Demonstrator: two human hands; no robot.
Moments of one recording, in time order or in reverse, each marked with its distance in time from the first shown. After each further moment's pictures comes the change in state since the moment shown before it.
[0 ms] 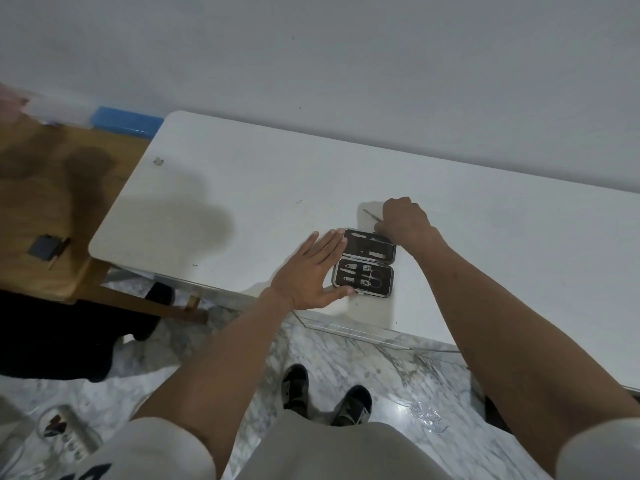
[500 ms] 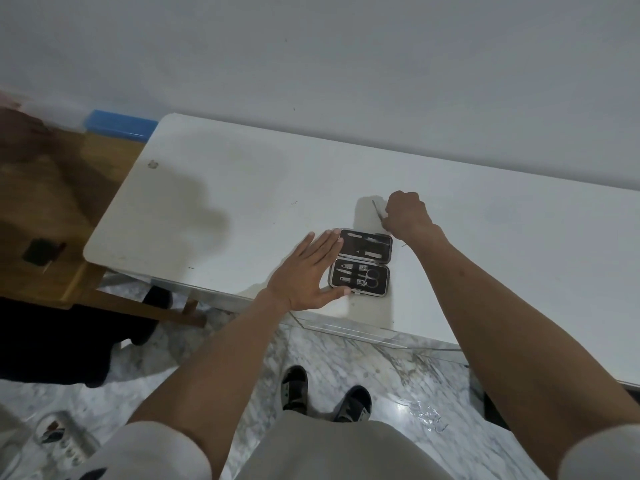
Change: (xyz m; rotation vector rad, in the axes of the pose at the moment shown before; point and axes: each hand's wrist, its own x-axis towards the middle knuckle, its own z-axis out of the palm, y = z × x) left_hand 0.000 -0.001 0.000 0.010 -0.026 -0.007; right_hand 0.002 0.010 -0.006 0.104 0.042 0.081
